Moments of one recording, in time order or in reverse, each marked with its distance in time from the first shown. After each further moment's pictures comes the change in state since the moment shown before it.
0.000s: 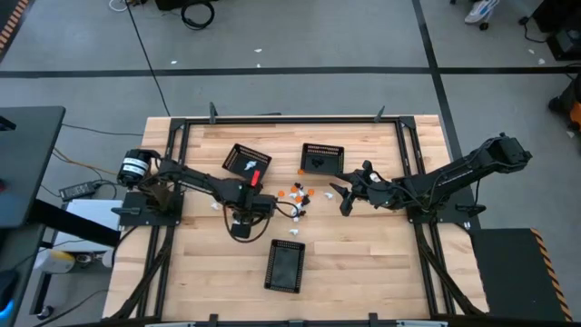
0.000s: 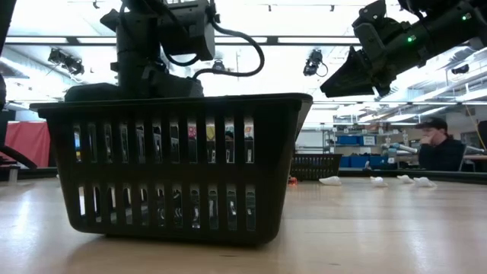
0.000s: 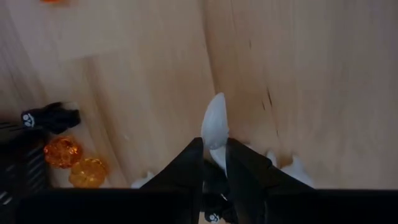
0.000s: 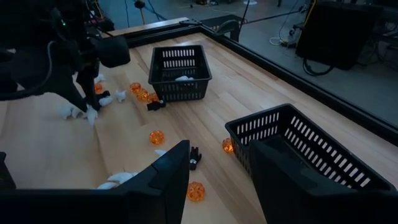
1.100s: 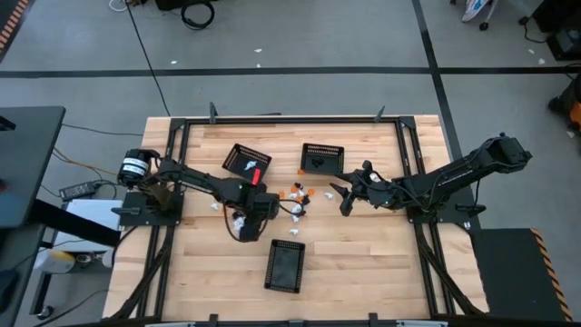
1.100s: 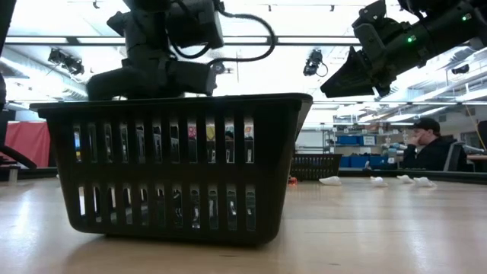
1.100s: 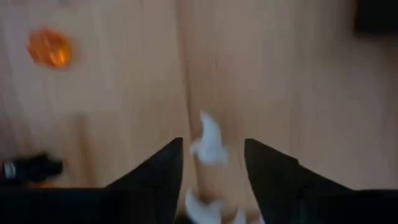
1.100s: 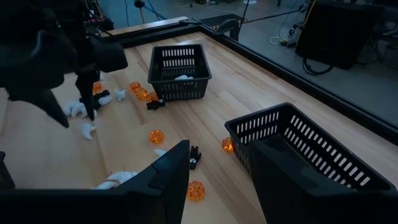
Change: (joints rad) left arm 0.001 0.001 0.007 0.158 0.079 -0.083; right arm 0.000 0.000 0.000 -0.002 0.000 0.002
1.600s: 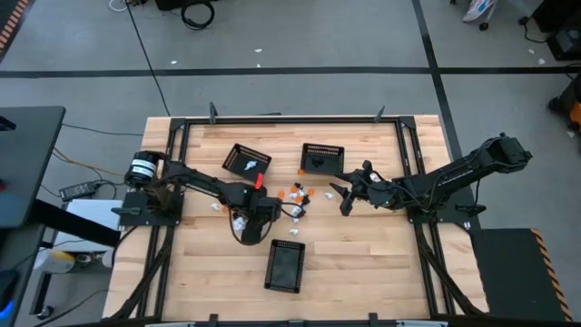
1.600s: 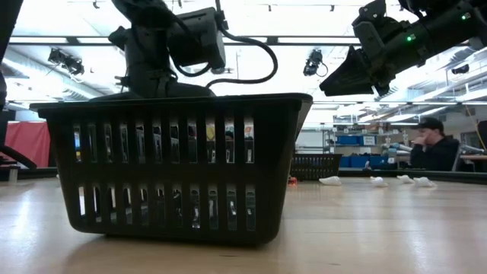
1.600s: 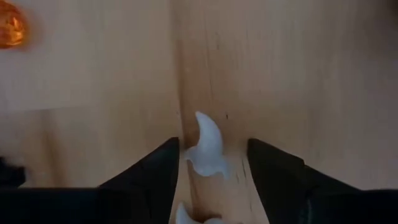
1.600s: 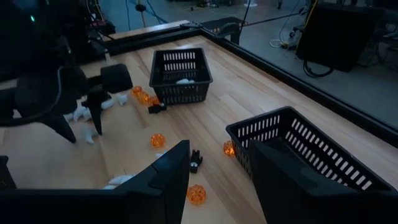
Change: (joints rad) left arm -0.002 0.080 -0.021 0.032 -0.001 -0.022; right arm 0.000 0.000 0.000 0.016 0.000 -0.009
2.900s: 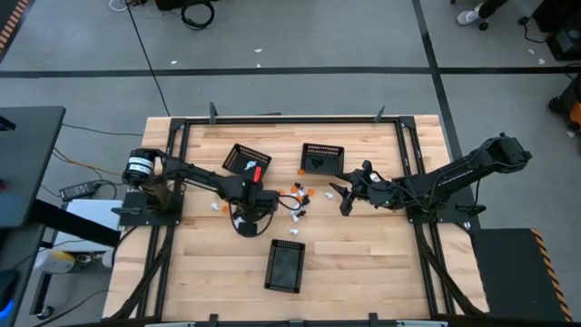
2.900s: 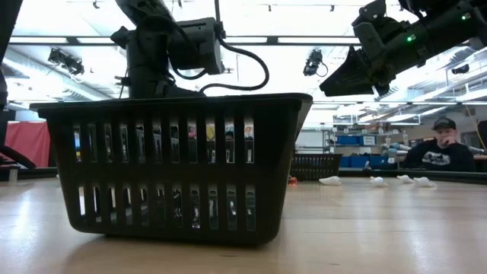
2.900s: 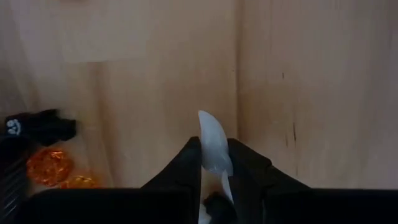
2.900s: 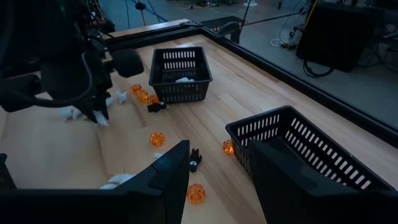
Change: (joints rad) left arm 0.061 -0.038 -0.006 -0.091 -0.043 0.028; right arm 0.000 0.000 0.000 -0.003 0.000 -0.002
